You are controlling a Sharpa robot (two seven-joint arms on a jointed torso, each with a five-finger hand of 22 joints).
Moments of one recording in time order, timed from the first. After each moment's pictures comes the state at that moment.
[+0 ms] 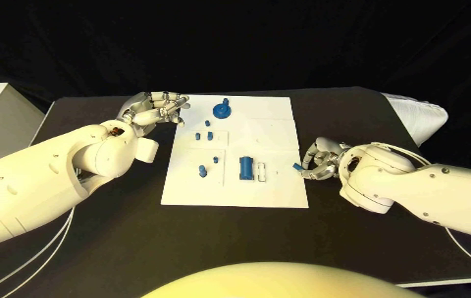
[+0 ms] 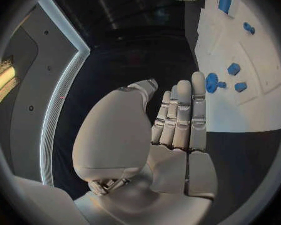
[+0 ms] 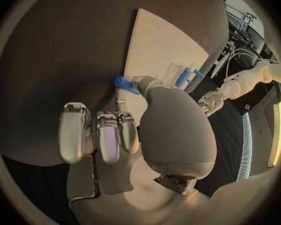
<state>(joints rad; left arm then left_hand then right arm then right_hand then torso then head) 0.94 -0.89 0.27 1.46 -0.27 -0.20 0.20 1.47 -0.21 0.45 0.29 0.17 0.81 0.21 0.31 0.30 0.94 0.15 0.41 0.18 1.03 0.07 1.11 0.43 0.17 1.00 0.16 0.80 0.55 1.12 -1.01 -0.14 1.76 -1.25 -0.33 -0.63 1.33 -0.27 0.45 0.29 0.46 1.02 0.06 0.38 0.62 1.47 -0.02 1.54 1.31 1.47 -0.09 1.57 1.31 0.05 1.46 0.01 1.35 1.31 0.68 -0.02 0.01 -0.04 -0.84</state>
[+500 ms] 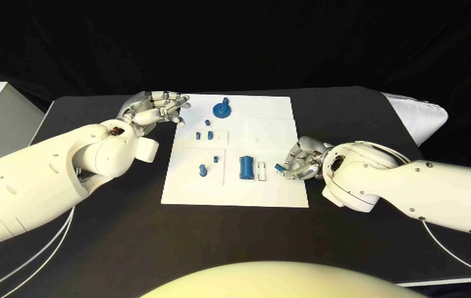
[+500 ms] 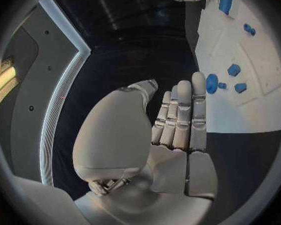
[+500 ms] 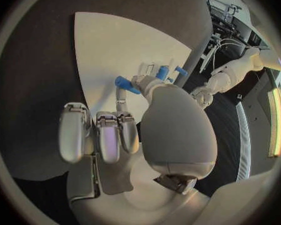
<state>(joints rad) 0.94 -0.89 0.27 1.46 -0.27 -0.20 0.20 1.47 -0.21 0.45 0.29 0.17 0.81 0.21 0.31 0.30 0.94 0.15 0.41 0.18 1.03 0.07 1.11 0.43 0.17 1.00 0.16 0.80 0.55 1.13 -0.94 -0.14 1.78 -1.15 -0.35 -0.62 1.30 -0.27 0.47 0.27 0.46 1.02 0.06 0.38 0.62 1.47 -0.02 1.54 1.31 1.47 -0.09 1.57 1.31 0.05 1.46 0.01 1.35 1.31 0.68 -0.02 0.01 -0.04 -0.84</state>
